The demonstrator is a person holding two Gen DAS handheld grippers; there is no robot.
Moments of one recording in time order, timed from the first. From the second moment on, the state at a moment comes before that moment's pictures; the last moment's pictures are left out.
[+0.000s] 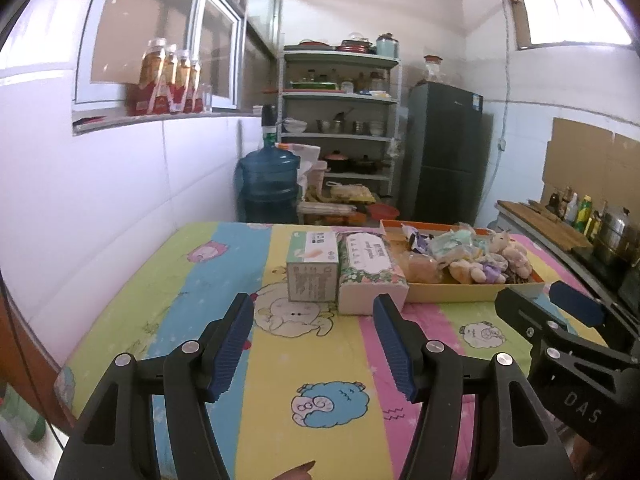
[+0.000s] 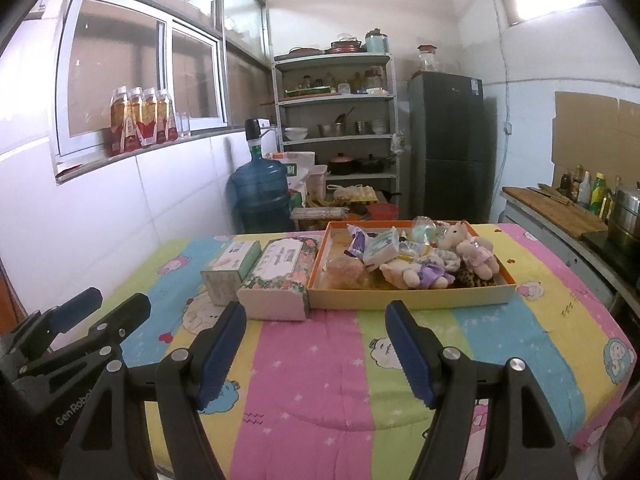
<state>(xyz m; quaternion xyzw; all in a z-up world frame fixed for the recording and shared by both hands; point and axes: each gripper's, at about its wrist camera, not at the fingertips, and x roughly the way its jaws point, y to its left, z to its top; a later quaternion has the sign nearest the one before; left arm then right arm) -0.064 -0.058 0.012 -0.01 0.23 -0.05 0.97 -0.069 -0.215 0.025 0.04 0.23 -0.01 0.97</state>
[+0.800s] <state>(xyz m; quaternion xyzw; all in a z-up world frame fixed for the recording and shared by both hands) -0.067 -0.051 0.008 -0.01 0.23 -0.04 0.97 -0.072 -0.210 0.019 0.05 0.24 0.00 0.97</state>
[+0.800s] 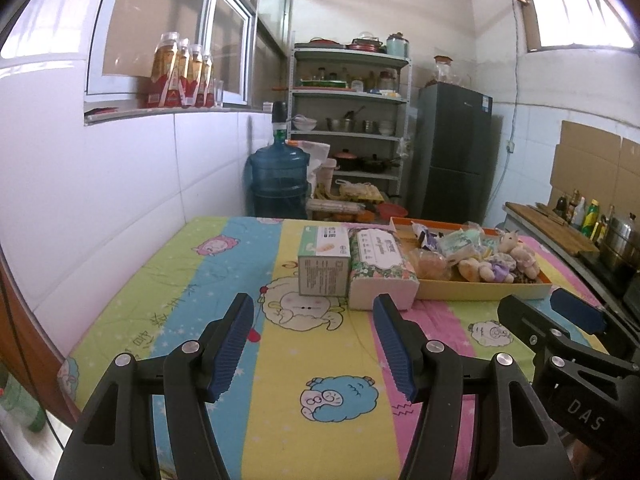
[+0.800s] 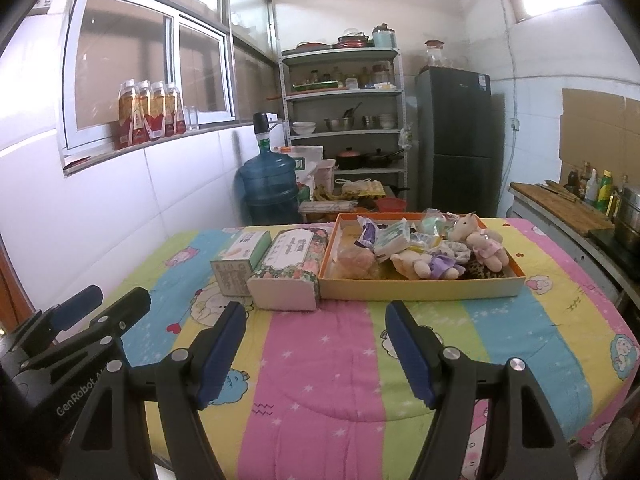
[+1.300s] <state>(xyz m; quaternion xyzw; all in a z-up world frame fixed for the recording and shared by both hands) -0.067 -0.051 0.007 -0.02 0.23 -0.04 0.97 -0.071 -0.208 0.018 0.04 0.24 0.01 0.97</state>
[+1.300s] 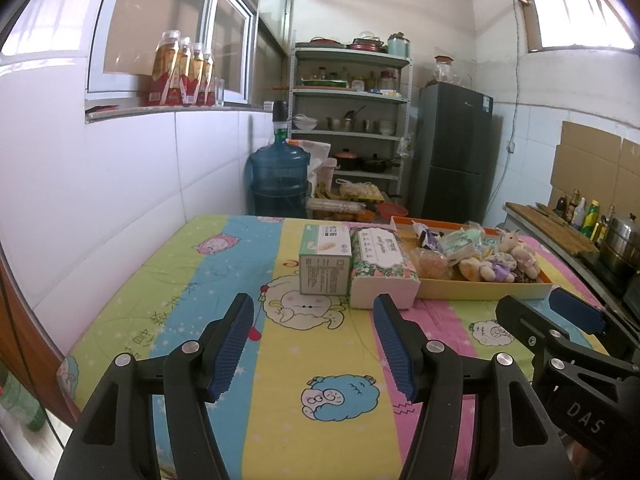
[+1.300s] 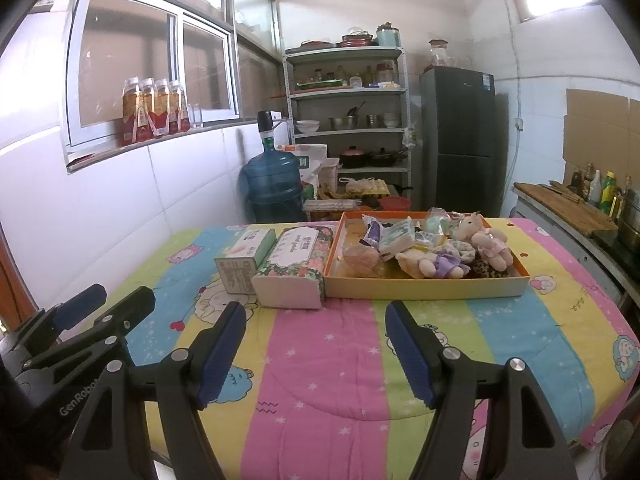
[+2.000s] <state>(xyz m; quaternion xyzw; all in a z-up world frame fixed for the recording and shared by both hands) -0.068 -0.051 0.007 -0.02 0.24 -0.04 0.97 -0.070 -0.207 0.017 0.04 0.24 0.02 0.97</state>
